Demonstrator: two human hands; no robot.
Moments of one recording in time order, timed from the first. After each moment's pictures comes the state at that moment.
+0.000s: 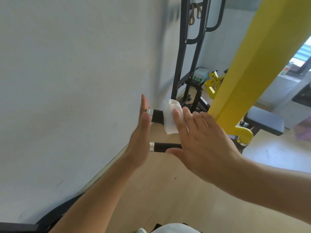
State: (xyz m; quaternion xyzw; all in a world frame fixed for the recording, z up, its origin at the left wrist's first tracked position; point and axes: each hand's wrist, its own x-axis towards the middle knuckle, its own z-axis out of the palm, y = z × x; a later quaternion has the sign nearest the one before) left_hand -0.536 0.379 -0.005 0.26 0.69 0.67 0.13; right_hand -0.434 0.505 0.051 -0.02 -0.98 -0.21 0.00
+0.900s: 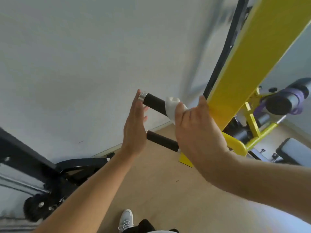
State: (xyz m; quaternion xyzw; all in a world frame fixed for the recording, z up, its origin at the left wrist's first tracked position) left_hand -0.485 0.401 -0.023 0.04 0.73 0.68 -0.07; right_hand -0.426 0.534 0.060 0.15 -0.88 -0.44 0.06
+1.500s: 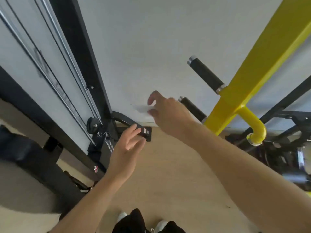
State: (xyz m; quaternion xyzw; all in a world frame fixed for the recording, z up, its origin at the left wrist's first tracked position) left_hand -0.232 0.400 -0.084 -0.24 0.74 0.62 -0.11; right_hand -0.378 0.493 0.008 0.39 -0.90 0.18 -0.06
